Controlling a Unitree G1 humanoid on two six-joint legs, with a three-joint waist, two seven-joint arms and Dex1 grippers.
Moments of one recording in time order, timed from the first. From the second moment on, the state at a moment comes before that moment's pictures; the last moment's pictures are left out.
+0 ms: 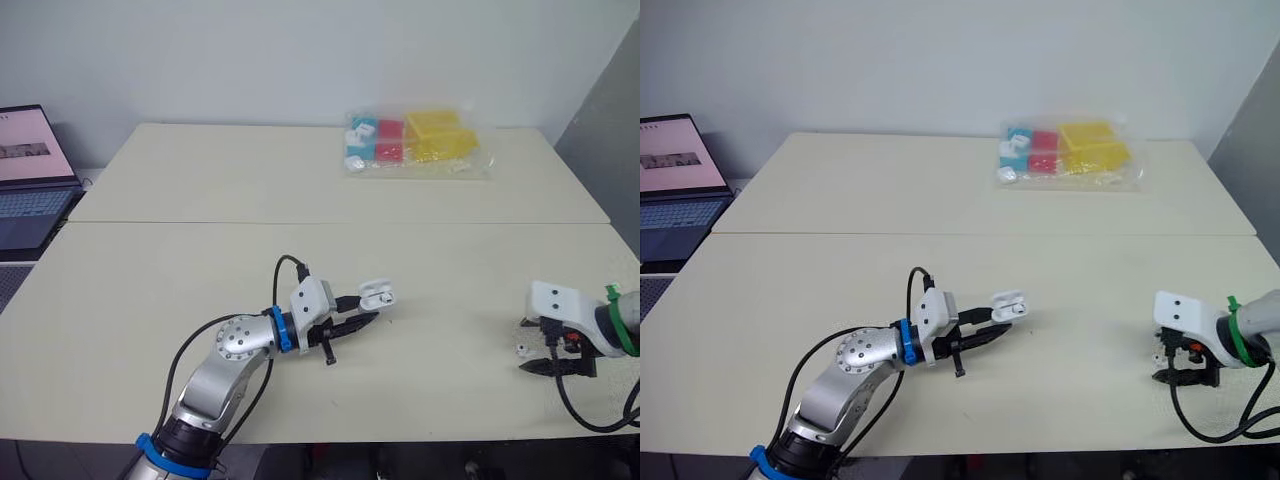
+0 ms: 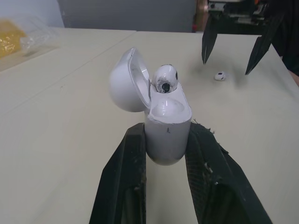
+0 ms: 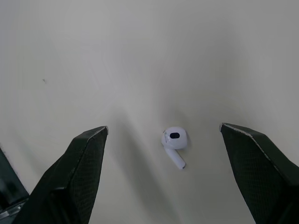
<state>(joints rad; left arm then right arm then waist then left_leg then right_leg) -0.18 0.36 -0.28 -0.24 -0.25 0.17 -0.85 -0.14 -1.29 0.11 -0.31 0.10 0.71 1.25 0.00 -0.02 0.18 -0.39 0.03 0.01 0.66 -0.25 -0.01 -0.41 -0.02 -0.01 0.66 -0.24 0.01</state>
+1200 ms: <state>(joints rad) -0.17 0.35 -0.28 -0.23 -0.23 0.16 -0.84 -0.28 -1.26 0.31 -0.24 -0.05 0.69 1.27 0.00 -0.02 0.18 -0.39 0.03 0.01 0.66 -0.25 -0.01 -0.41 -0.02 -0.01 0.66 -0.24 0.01</state>
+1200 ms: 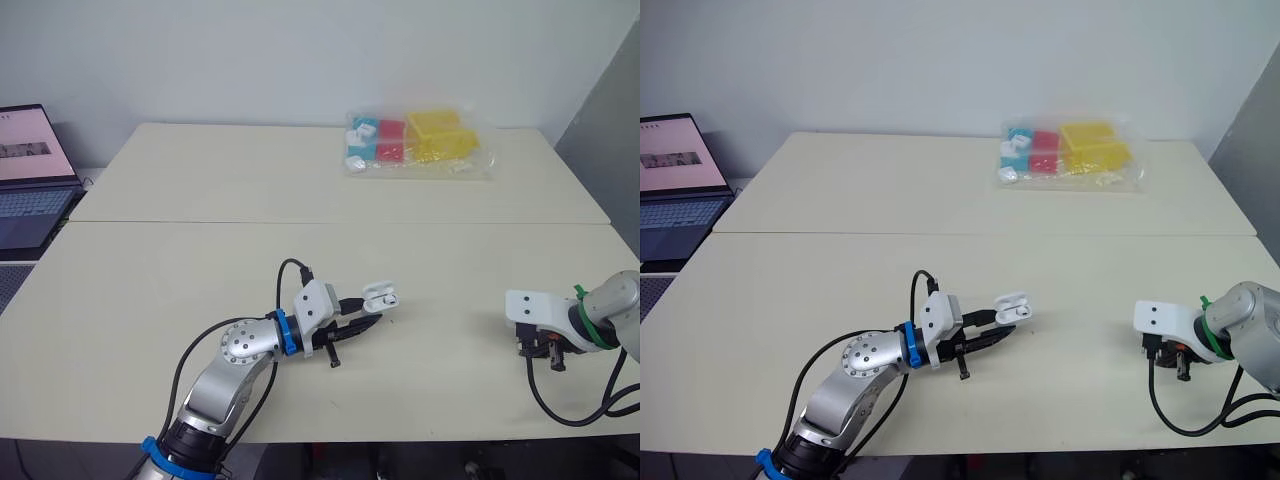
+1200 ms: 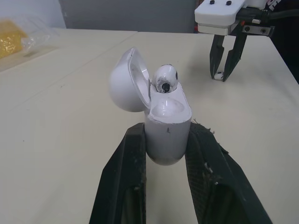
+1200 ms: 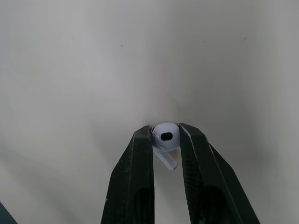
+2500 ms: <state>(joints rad) -0.32 0.28 -0.25 -0.15 -0.28 0.18 -0.82 -0.22 -0.41 -0.06 -0.78 0.64 0.87 0.50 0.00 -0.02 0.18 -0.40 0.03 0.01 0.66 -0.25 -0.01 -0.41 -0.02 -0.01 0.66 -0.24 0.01</state>
